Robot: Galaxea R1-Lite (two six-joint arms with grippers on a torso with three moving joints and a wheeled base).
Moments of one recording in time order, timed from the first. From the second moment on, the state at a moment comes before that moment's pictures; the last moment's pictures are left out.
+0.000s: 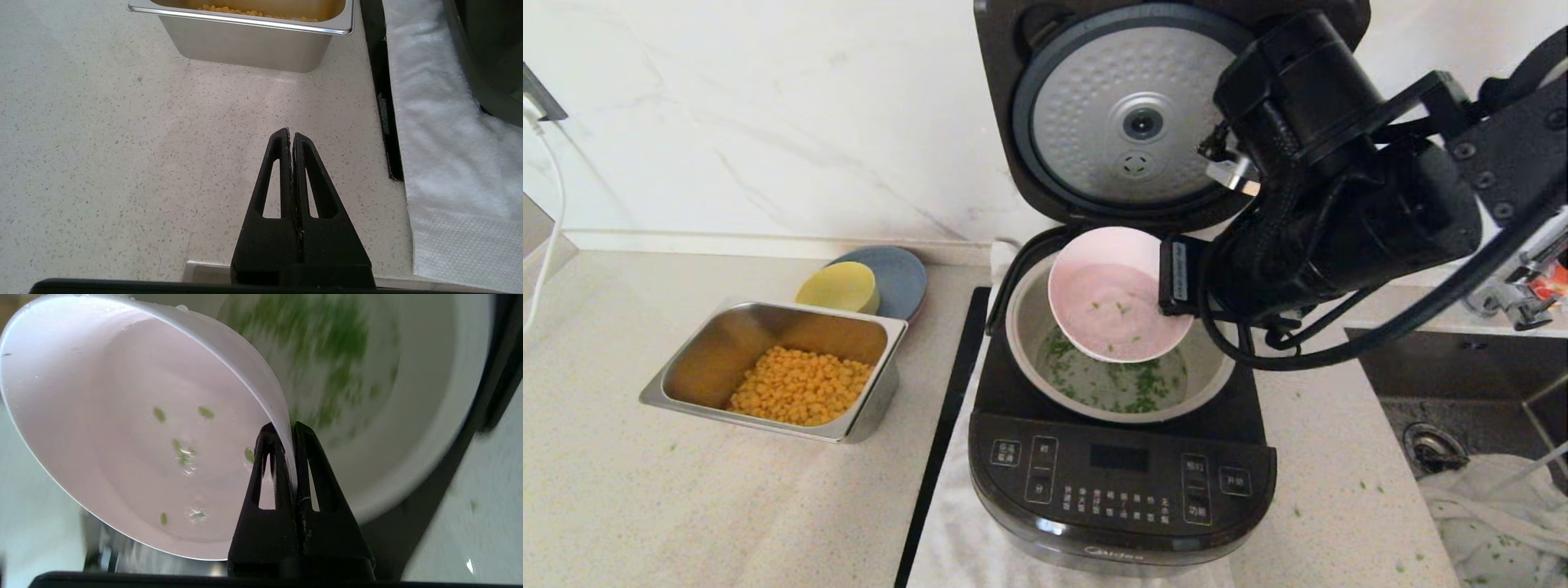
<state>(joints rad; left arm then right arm) 0.01 0.00 -0.02 0.06 -0.02 0.04 0.72 1.86 -1.93 0.77 -0.23 0.65</state>
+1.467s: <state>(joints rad) 0.01 0.00 -0.02 0.06 -0.02 0.04 0.85 1.94 -1.65 0.10 -0.92 0.33</state>
